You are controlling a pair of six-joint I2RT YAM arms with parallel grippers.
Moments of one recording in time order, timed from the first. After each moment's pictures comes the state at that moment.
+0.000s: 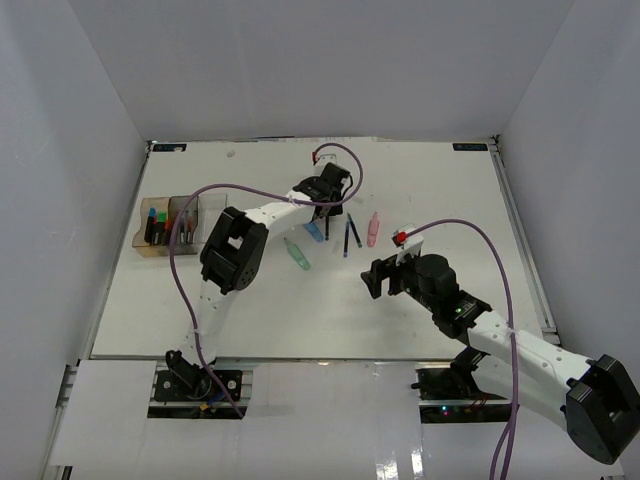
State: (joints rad) left arm -0.65 2.29 1.78 -0.31 -0.37 -0.53; right arm 0.71 0.87 0.35 0.18 0.04 0.17
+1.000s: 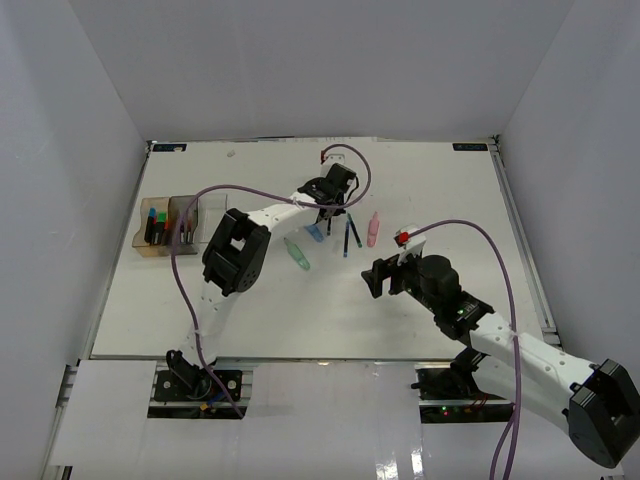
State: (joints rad) left arm -0.68 2.29 1.79 -0.31 -0.42 -0.47; right arm 0.71 0.85 0.34 0.18 0.05 0.17
